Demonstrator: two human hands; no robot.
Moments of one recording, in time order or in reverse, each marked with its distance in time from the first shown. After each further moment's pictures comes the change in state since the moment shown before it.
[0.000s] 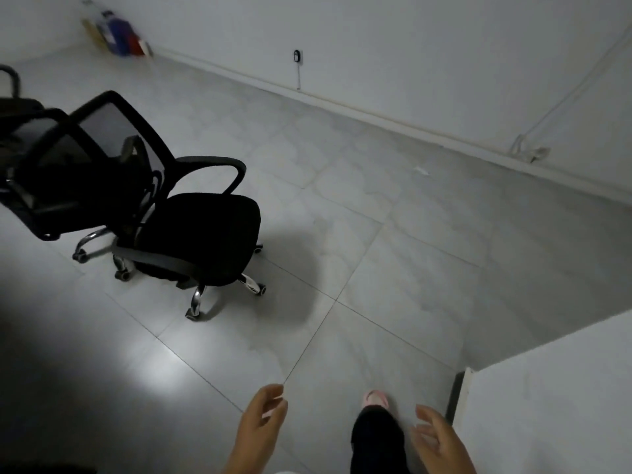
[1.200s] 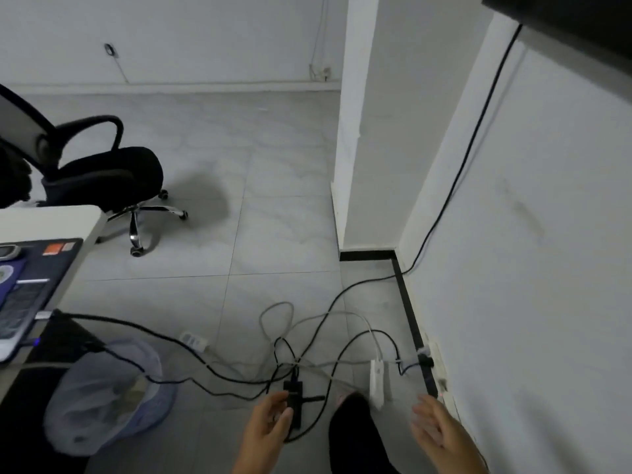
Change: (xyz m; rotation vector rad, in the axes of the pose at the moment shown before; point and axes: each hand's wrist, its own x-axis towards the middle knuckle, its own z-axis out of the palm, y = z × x) left_hand -0.627 -0.356 -0.305 0.314 -0.574 0.036; right_hand -0.813 0.387 0.219 0.166 0.339 0.184
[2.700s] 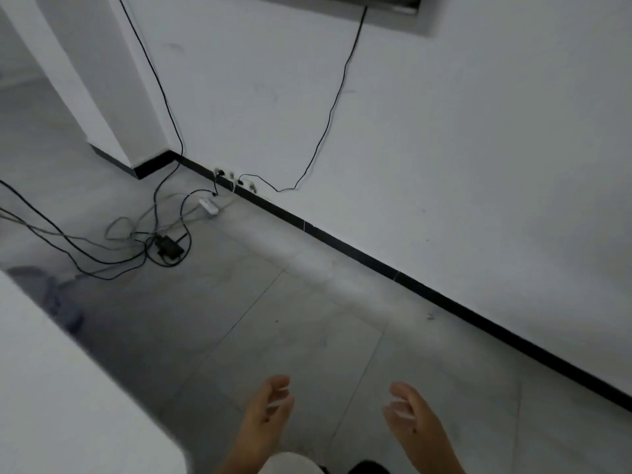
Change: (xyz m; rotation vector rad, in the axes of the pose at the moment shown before) left_hand -0.752 -0.513 -0.362 0.315 -0.908 0.350; right_hand -1.016 0.290 0.562 0.440 0.828 0.305
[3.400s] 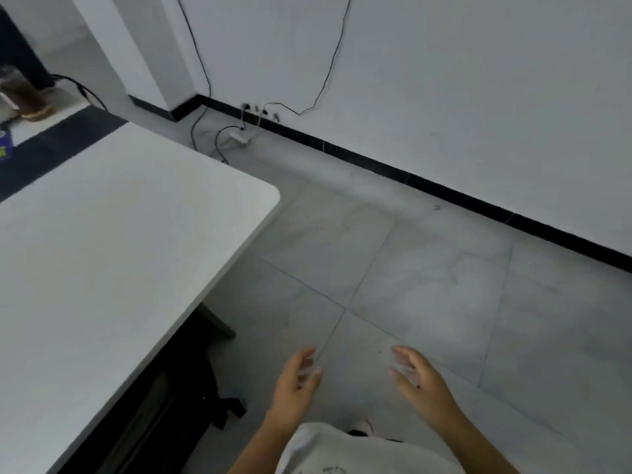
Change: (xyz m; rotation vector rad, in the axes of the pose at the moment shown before) left_hand -0.426 -0.163 -0.062 0.201 -0.097 -0.083; right_hand -0.408 0.170 0.109 -0.076 -0.083 -0.073
